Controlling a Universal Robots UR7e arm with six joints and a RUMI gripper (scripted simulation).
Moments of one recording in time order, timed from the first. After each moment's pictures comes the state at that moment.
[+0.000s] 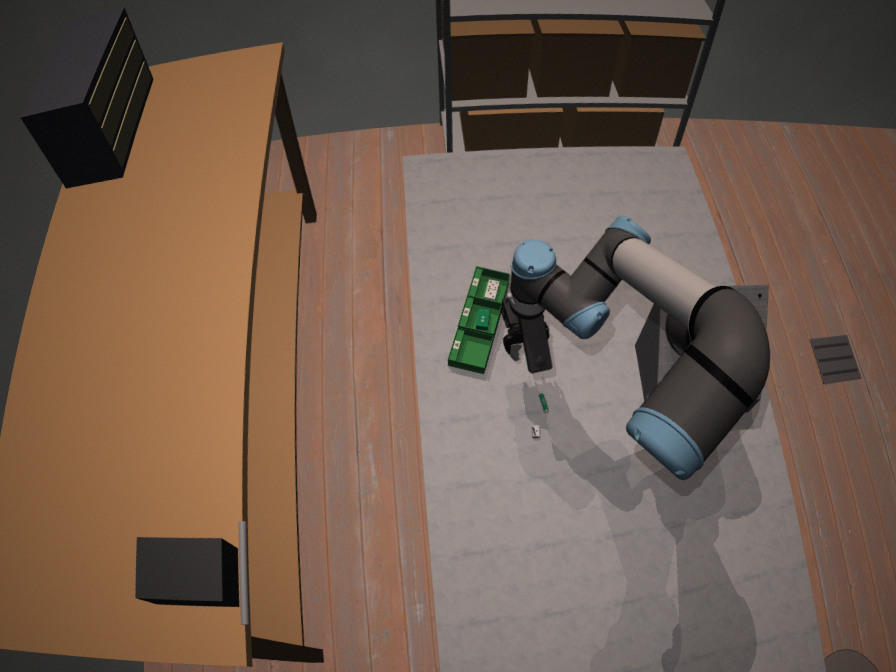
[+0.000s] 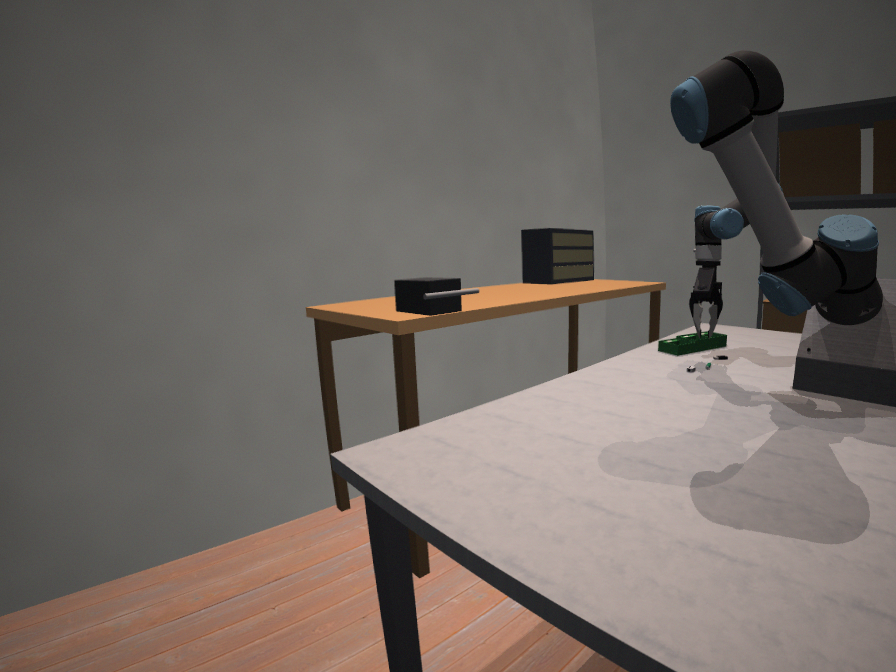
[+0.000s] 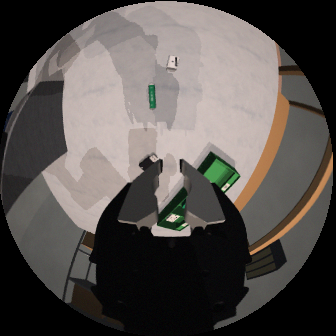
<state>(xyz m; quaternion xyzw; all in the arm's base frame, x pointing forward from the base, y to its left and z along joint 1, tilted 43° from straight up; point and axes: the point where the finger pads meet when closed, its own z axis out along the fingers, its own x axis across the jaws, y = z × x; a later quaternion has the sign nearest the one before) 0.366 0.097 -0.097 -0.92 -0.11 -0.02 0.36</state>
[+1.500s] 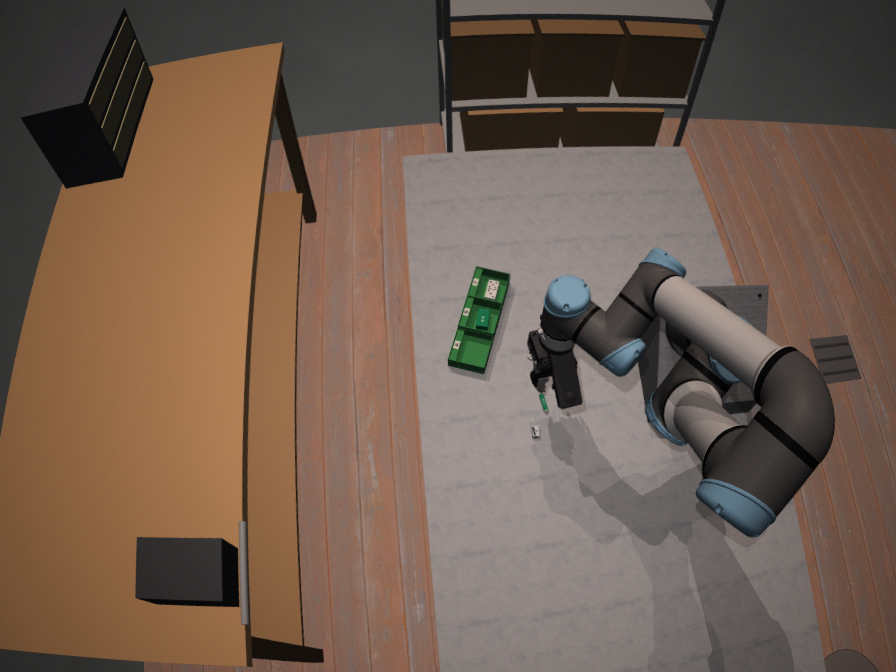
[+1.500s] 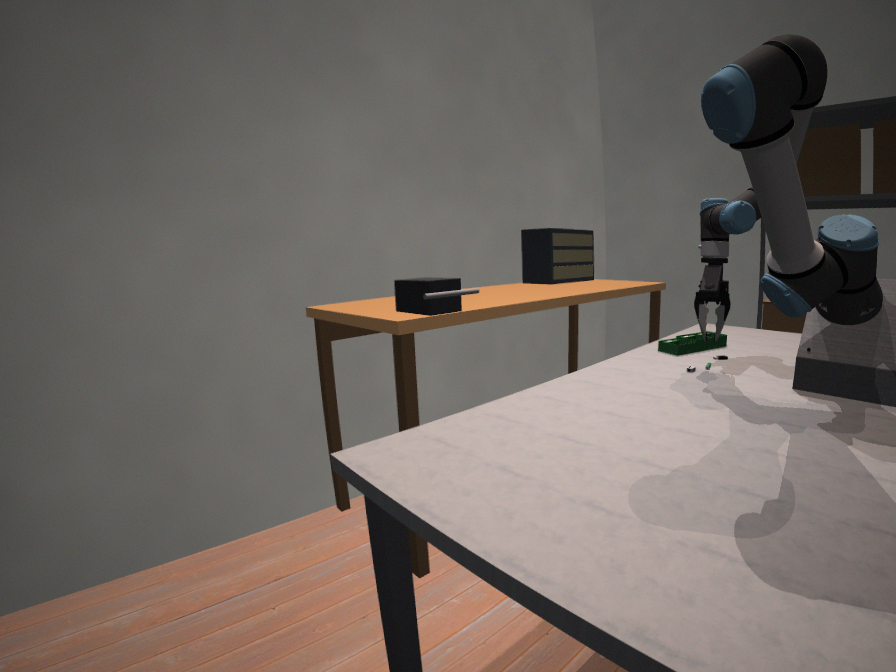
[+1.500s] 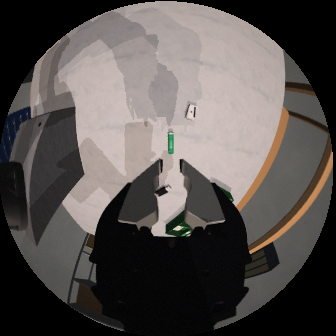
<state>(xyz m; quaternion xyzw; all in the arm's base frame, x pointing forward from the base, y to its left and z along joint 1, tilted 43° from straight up) 0.317 0.148 -0.034 -0.92 -0.12 -0.03 0.36</state>
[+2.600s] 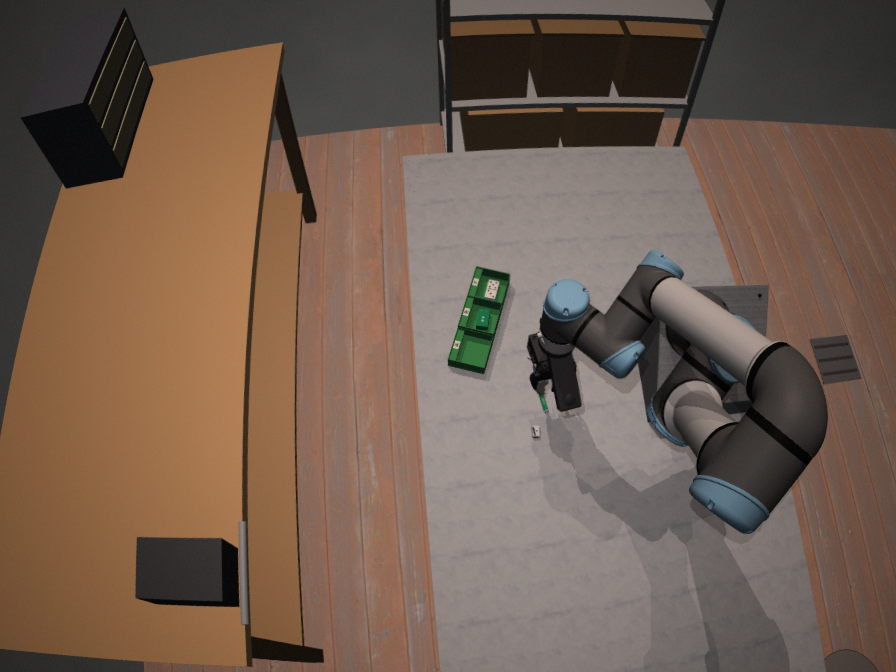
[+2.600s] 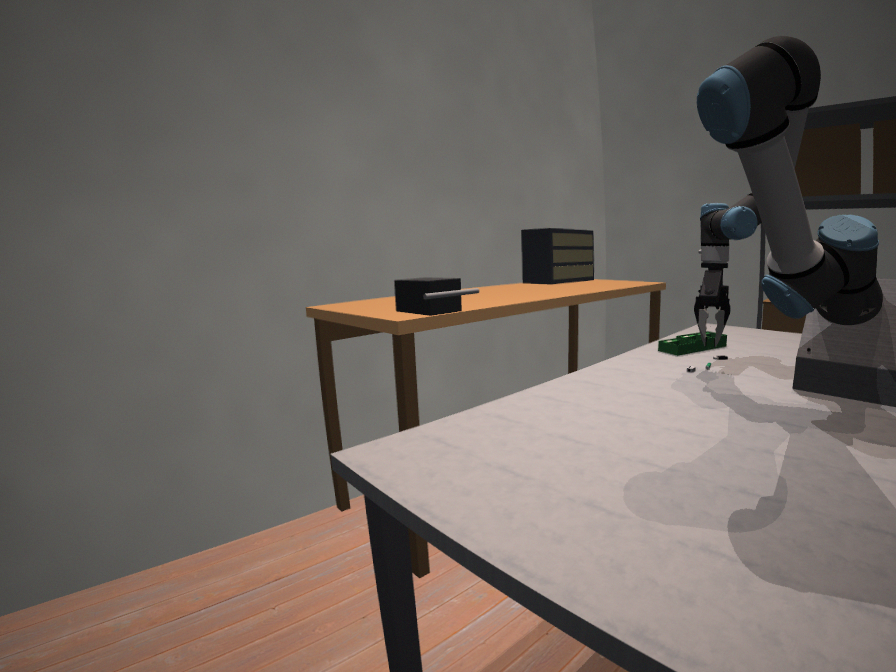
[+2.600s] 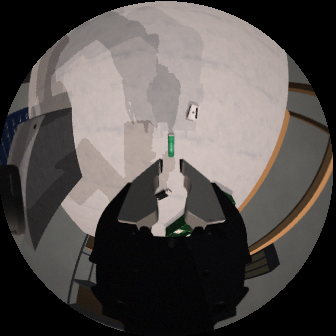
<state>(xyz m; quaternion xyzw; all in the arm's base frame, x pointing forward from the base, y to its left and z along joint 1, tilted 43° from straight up) 0.316 0.157 -0.044 -0.92 -0.12 -0.03 0.36</state>
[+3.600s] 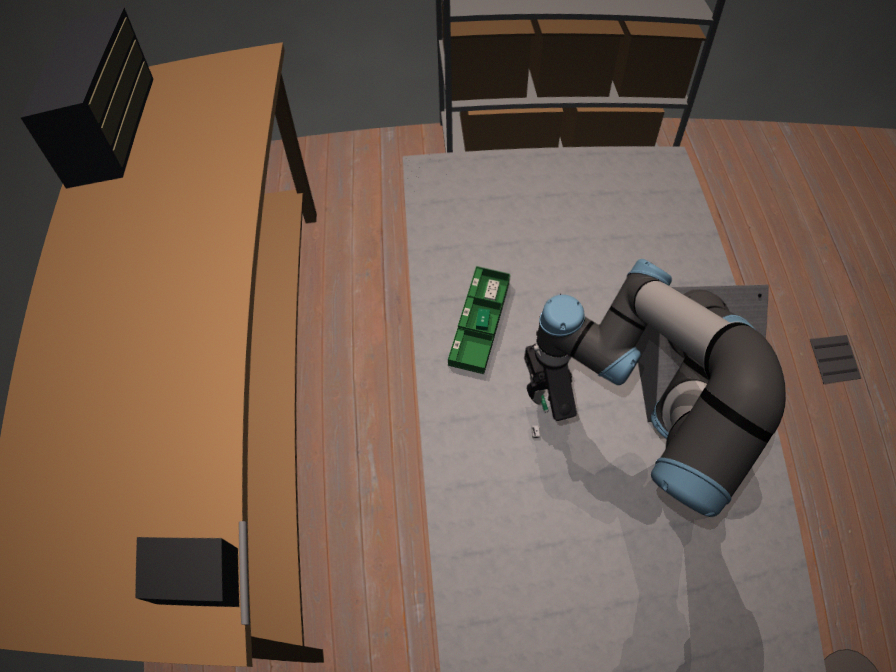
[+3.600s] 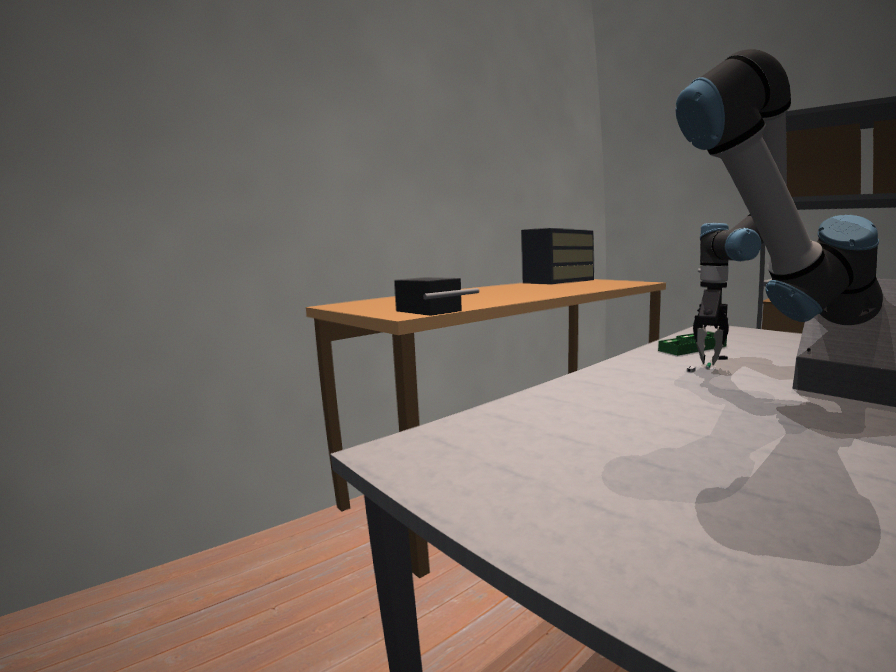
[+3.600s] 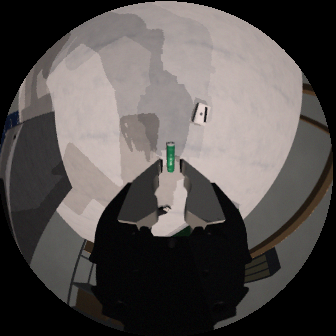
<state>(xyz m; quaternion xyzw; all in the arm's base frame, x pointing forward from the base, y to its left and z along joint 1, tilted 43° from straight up) 0.315 0.191 -0.082 -0.92 -0.12 -0.03 0.36</state>
